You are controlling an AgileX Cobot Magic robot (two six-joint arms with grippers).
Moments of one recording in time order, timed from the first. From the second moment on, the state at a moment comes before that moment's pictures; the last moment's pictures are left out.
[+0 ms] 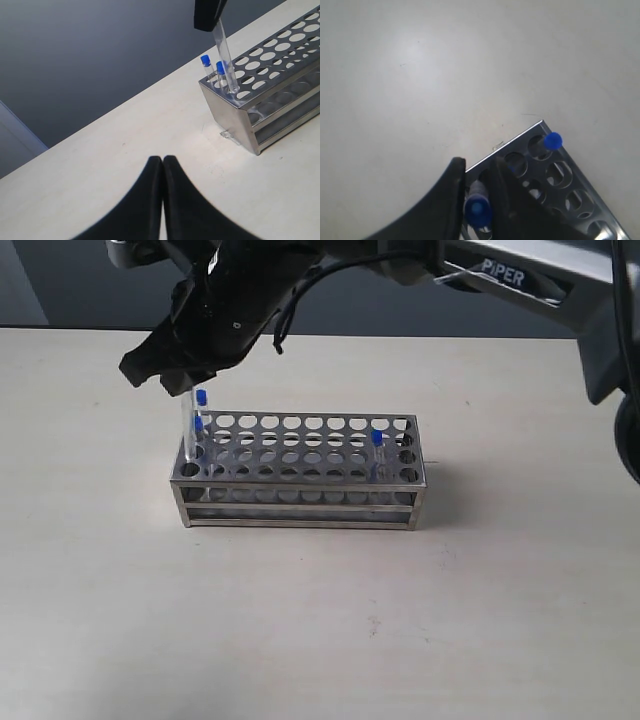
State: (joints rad) left arm -0.28 0.00 0.01 0.56 0.30 -0.12; right arm 0.88 2.16 -1.99 0.35 0.93 -0.35
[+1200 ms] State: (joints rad) left arm -0.28 0.00 0.01 0.56 0.30 -0.12; right arm 0.88 2.30 -2.07 0.33 0.95 -0.36
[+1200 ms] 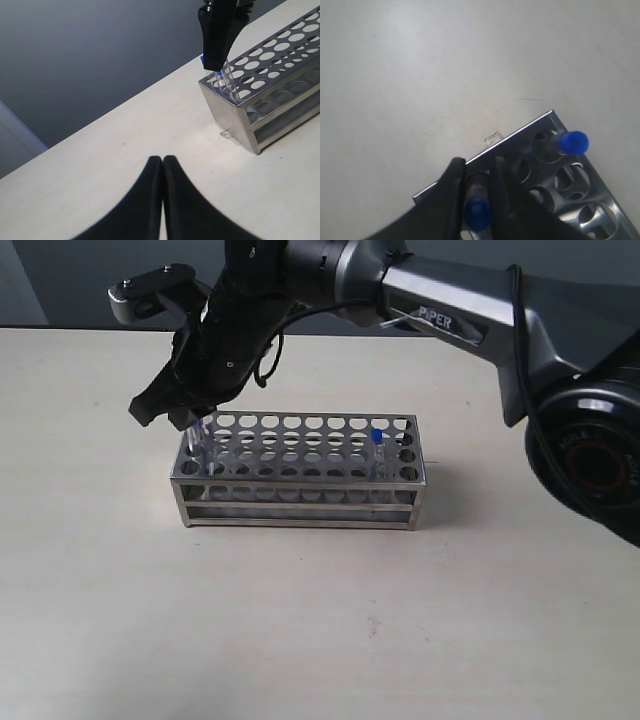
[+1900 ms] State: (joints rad) left arm -0.28 0.00 0.01 0.56 0.30 -0.12; right arm 0.88 2.31 -2.08 0.36 0.90 -0.36
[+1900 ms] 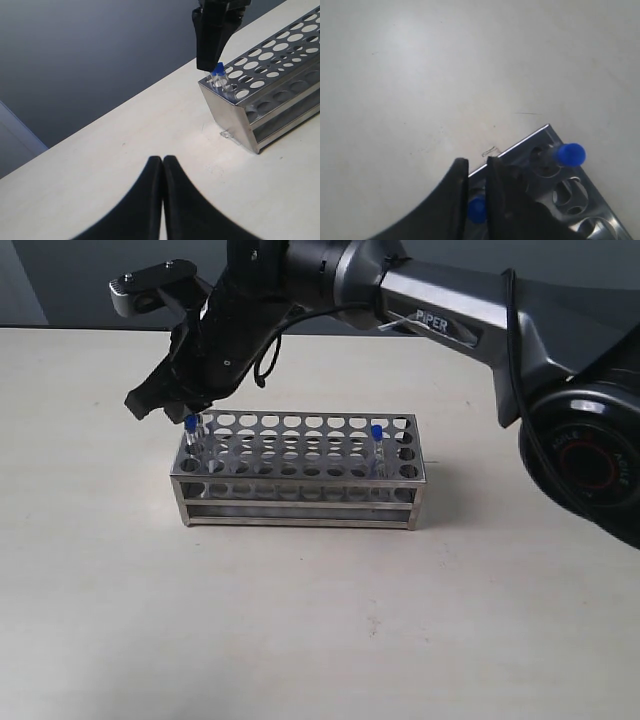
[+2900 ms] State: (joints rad) left arm -0.28 0.00 0.01 0.56 0.30 -0.12; right arm 0.78 2.08 -1.98 -0.11 1.21 -0.08
